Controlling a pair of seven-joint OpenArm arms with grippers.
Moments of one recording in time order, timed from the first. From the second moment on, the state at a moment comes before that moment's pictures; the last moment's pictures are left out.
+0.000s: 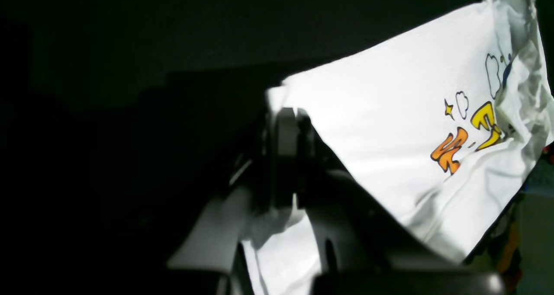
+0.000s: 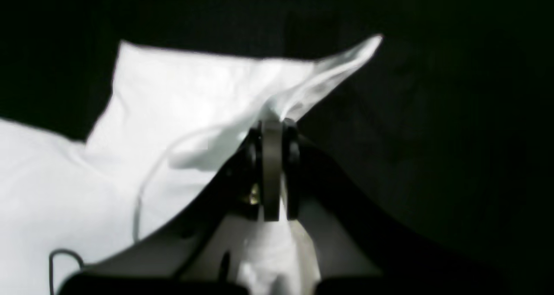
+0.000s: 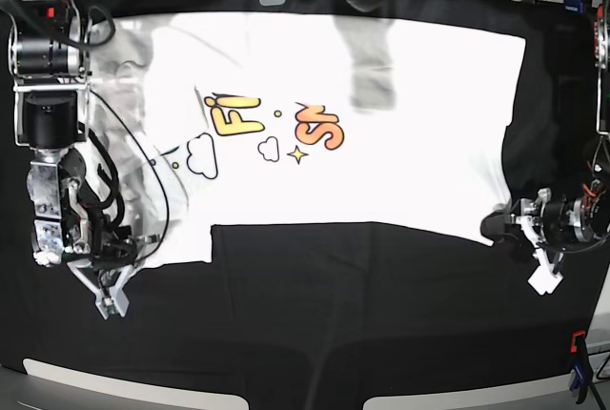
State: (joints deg) left arm -32.5 -29.8 12.2 43.9 -61.3 -42.1 57.5; right arm 32.5 25.2 -5.5 54.2 13.7 24.5 -46.3
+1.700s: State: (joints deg) left arm 2.9 -30.0 12.3 100.5 -13.9 -20.9 45.3; right arm -12.6 25.0 19.1 106.4 21.3 28.4 -55.0
